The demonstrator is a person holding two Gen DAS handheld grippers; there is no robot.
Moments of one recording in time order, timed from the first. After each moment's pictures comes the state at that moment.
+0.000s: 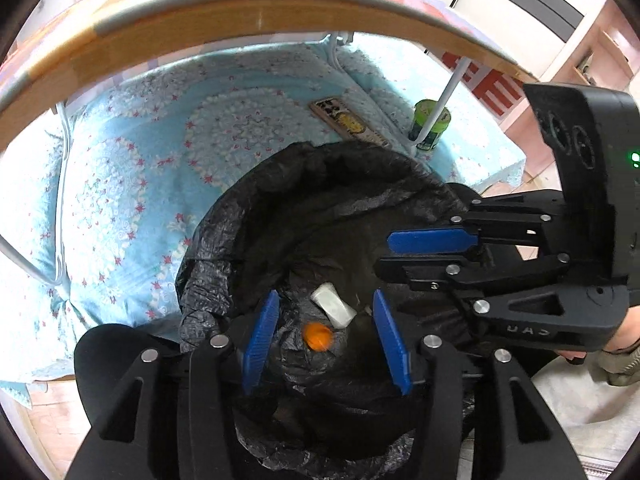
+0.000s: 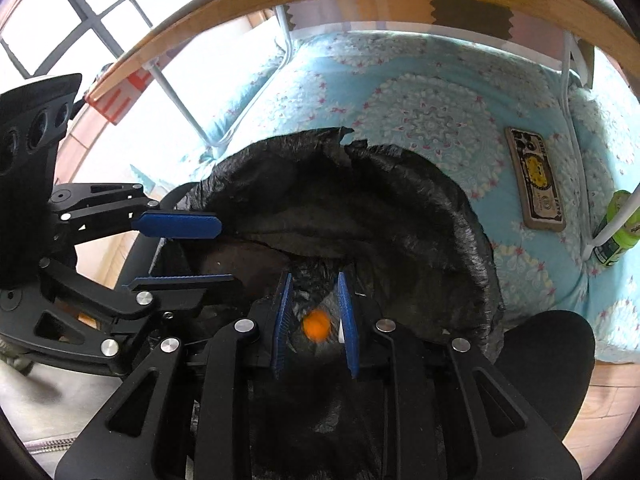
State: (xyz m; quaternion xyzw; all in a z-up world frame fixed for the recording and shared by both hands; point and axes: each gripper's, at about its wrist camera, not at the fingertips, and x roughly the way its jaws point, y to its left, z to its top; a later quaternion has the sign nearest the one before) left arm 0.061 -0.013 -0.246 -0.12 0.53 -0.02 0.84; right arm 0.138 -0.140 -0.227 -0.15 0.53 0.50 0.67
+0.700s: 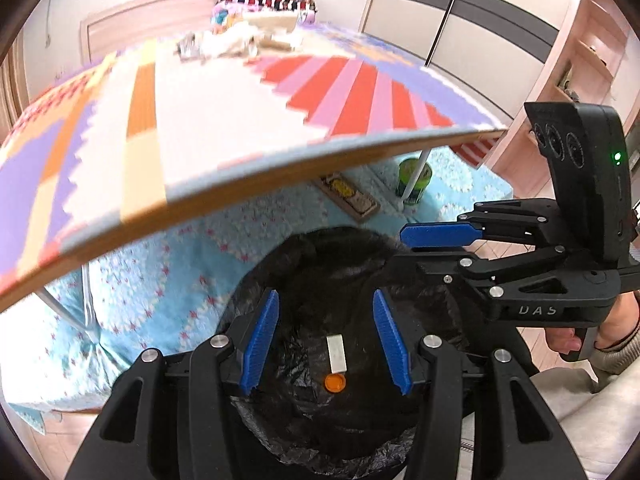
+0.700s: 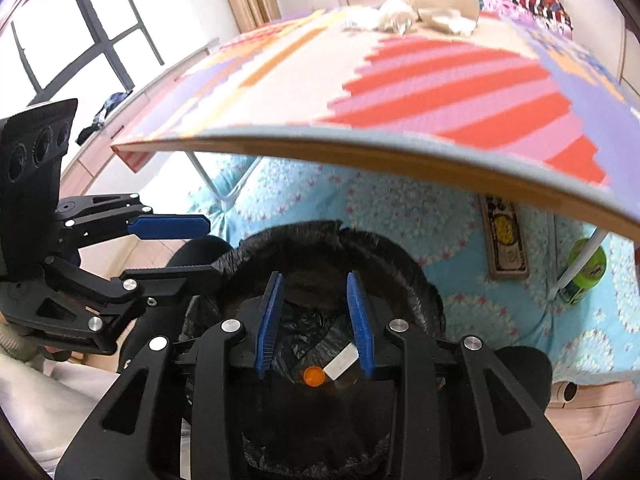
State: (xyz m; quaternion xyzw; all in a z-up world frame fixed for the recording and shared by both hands) left arm 0.048 -0.012 -0.171 -0.09 0.45 -0.02 0.89; right arm 0.148 -0.158 -0.158 -0.13 0.45 0.51 0.72
